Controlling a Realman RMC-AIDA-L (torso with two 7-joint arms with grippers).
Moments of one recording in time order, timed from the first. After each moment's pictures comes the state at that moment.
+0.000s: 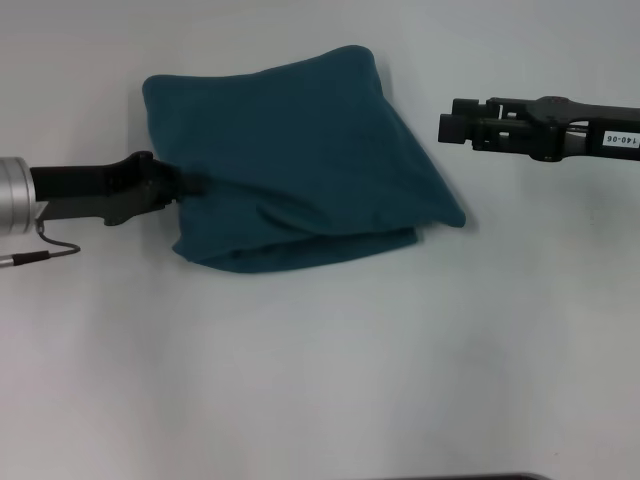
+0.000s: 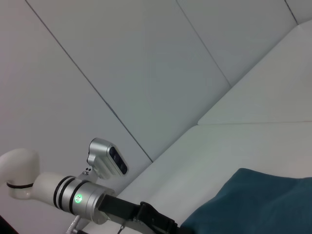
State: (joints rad) left arm -0.57 -2.07 -2.47 -0.62 -0.94 1.37 -2.47; right arm 0.45 2.04 -0.77 -0.74 -1.83 -1.65 1.81
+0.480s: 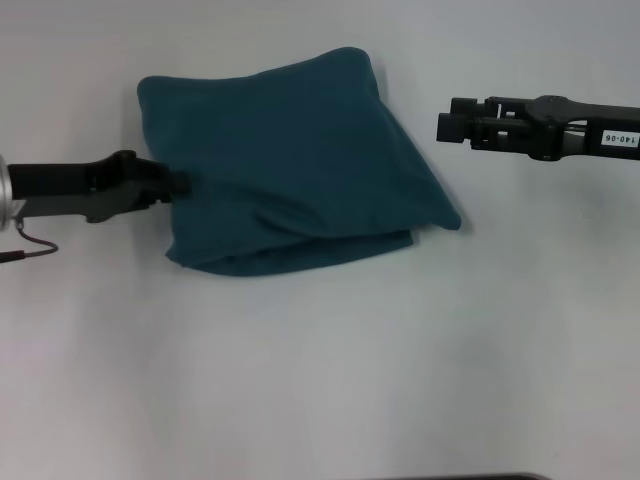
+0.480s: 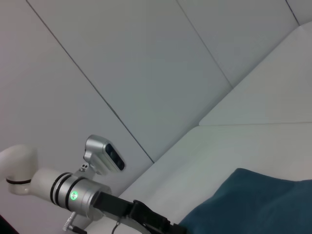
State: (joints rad) left arm -0.56 -2.04 -2.46 -0.64 -0.94 1.43 -2.44; right arm 0.45 2.04 -0.77 -0.74 -1.82 -1.65 1.81
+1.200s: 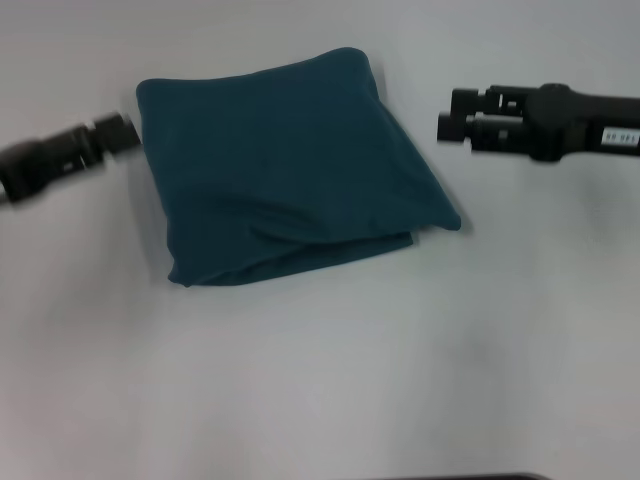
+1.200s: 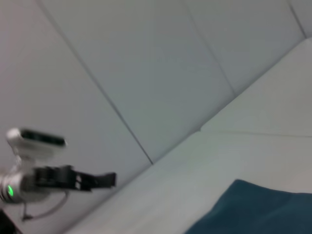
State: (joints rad) left arm -0.38 -2.07 -2.70 -0.74 -1.25 1.90 -1.87; right arm 0.47 2.04 -0.76 -0.75 -1.84 -1.66 1.71
